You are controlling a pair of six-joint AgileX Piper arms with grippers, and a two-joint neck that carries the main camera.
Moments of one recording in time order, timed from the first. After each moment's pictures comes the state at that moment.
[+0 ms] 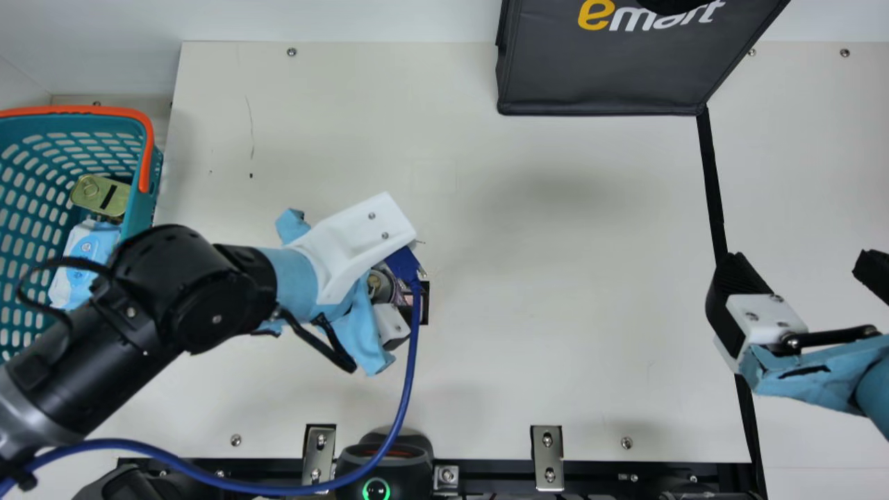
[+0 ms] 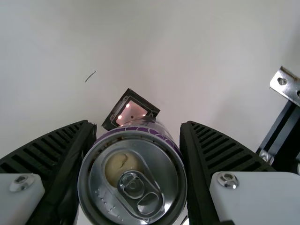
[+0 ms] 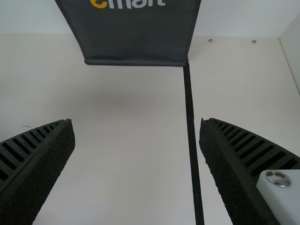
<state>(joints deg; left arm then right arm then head) -42.0 80.0 -67.1 -12.9 59.0 22.0 0.6 42.6 -69.8 -0.8 69.4 0.0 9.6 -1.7</state>
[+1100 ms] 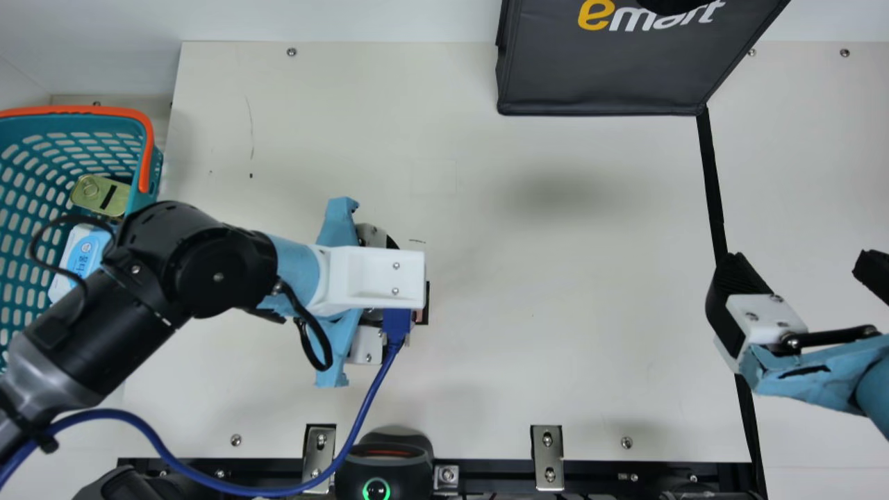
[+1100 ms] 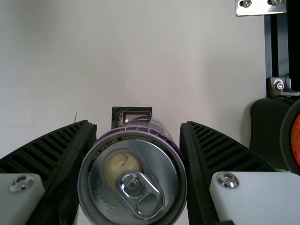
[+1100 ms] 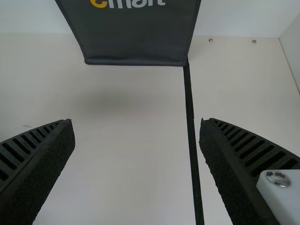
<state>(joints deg) -39.0 82.9 -67.0 -21.7 61.9 62.6 0.6 42.6 -69.8 -0.8 69.5 0.0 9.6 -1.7</state>
